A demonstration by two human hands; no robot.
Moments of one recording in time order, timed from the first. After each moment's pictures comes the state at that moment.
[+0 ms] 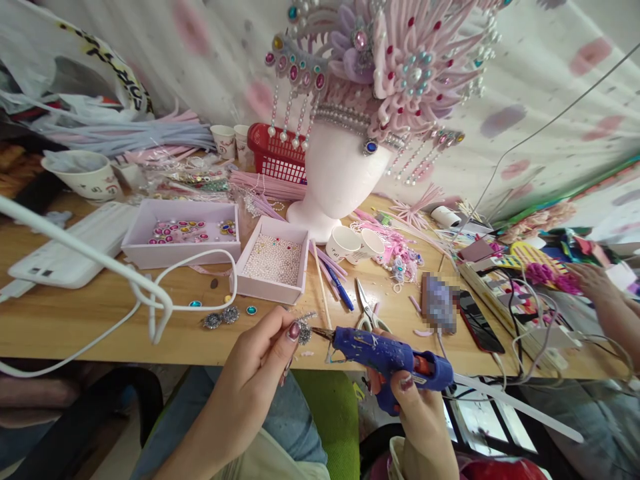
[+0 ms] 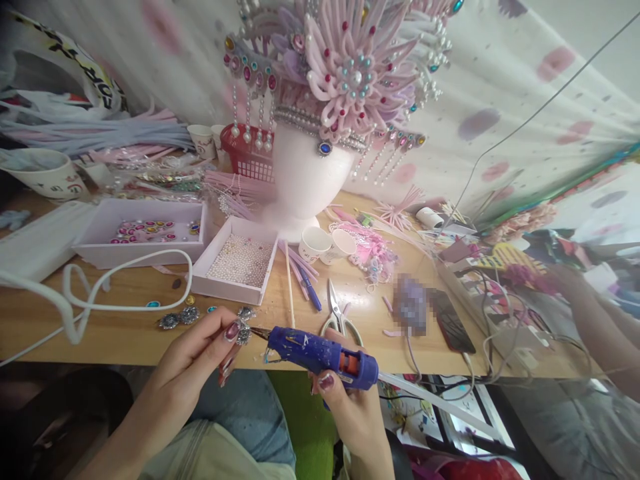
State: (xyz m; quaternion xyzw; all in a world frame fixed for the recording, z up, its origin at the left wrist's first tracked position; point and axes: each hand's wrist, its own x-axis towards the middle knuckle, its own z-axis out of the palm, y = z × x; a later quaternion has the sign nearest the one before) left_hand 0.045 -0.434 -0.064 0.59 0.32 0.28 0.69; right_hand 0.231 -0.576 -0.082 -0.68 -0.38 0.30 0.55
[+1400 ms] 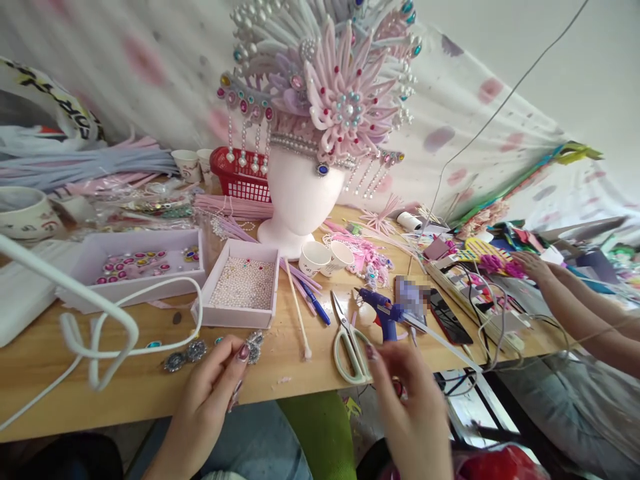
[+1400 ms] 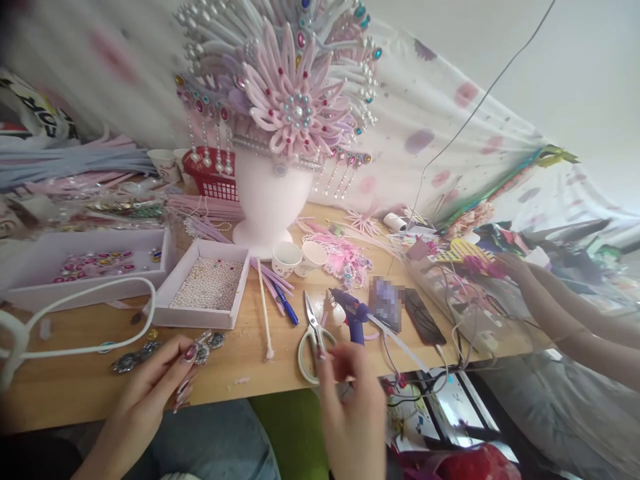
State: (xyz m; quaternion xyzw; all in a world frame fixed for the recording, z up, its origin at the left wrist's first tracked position) left_hand 0.044 -0.423 -0.101 0.53 0.38 0.30 0.69; right_hand 0.235 -0.574 -0.066 -0.84 -0.36 -0.06 0.40
